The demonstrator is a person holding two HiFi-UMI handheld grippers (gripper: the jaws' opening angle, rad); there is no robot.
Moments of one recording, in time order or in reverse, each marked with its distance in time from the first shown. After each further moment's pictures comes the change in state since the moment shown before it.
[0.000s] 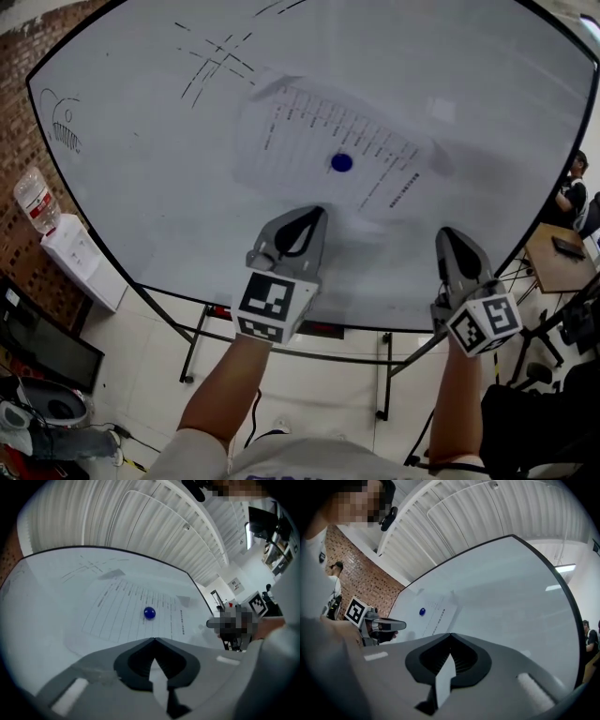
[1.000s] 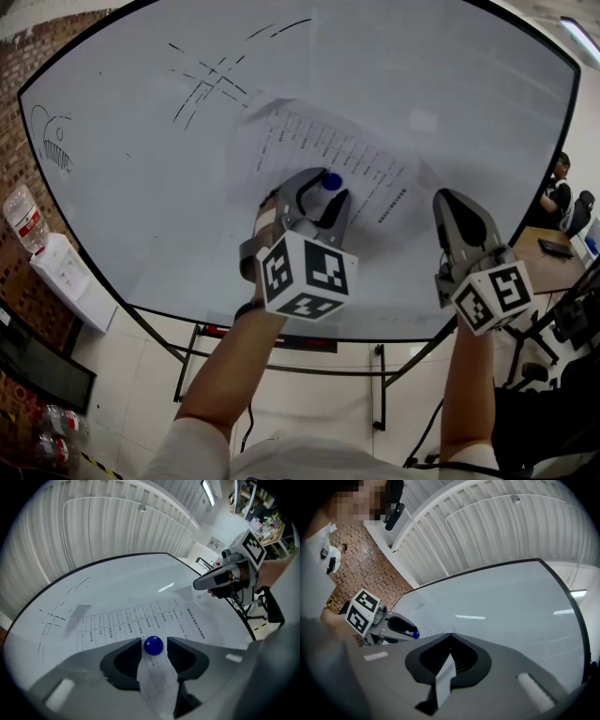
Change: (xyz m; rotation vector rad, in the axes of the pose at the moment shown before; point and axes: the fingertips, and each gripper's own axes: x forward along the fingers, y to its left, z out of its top) left arm 0.056 0.006 0.053 0.453 0.124 0.067; right arm 0.038 0.009 0.093 -0.203 -0.103 0.030
